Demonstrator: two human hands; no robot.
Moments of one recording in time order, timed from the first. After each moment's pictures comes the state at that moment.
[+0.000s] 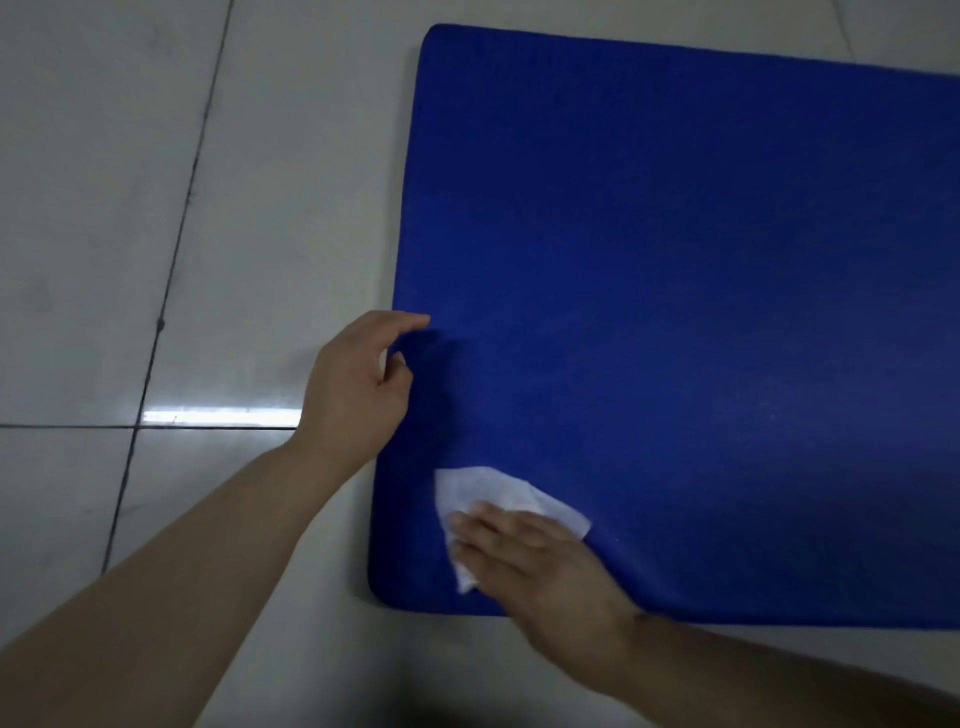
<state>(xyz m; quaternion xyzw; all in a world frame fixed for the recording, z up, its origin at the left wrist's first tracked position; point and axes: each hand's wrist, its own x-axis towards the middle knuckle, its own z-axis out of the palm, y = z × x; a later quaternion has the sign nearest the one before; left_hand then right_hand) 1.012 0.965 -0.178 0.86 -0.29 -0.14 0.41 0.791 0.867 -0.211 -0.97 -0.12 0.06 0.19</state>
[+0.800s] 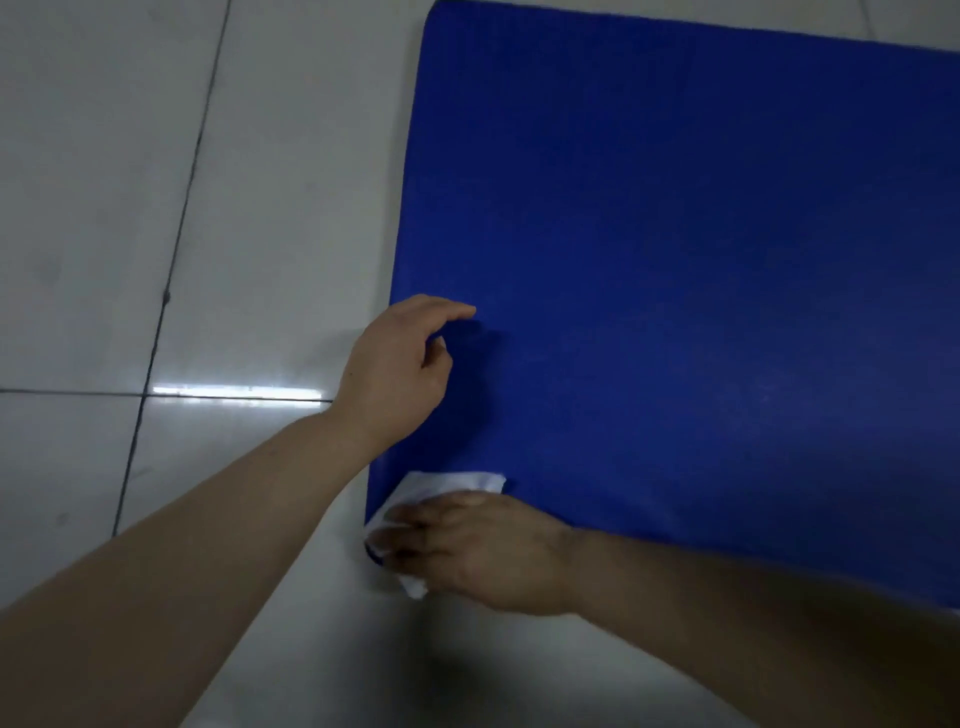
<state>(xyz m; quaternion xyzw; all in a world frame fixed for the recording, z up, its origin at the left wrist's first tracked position) 0.996 0.945 -0.174 0.85 -0.35 -0.16 0.36 0.833 0.874 -0.217 -0.90 -0.32 0.13 0.25</state>
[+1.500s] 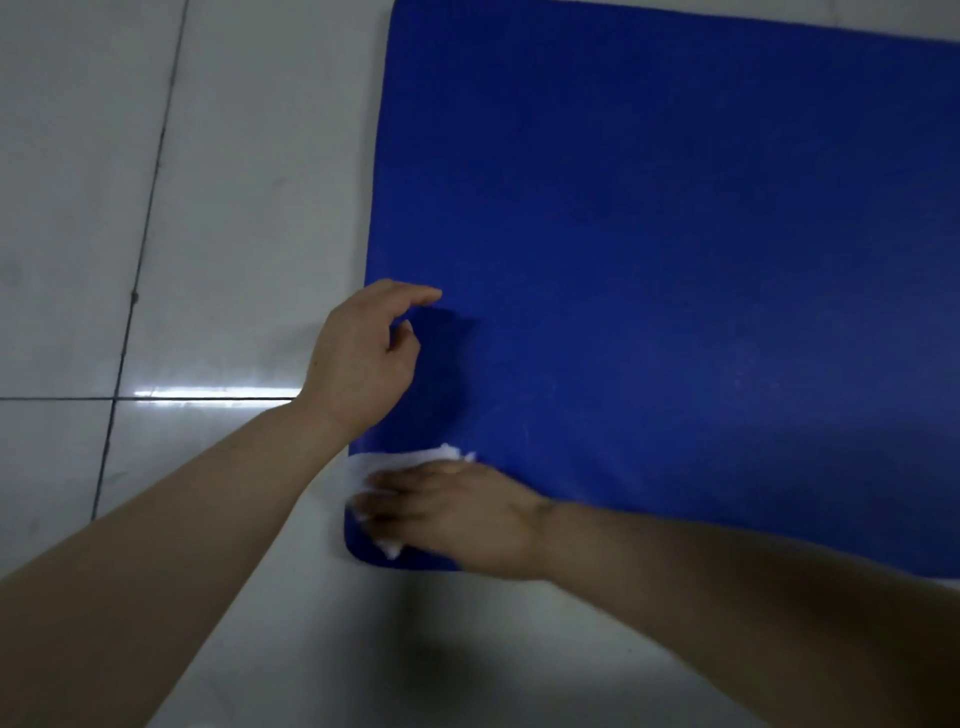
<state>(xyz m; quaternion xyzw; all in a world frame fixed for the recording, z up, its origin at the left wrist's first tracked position) 1.000 0.944 -0.167 0.86 -0.34 -0.15 0.36 0.845 0.866 -0.201 -0.92 -0.32 0.09 0.20</state>
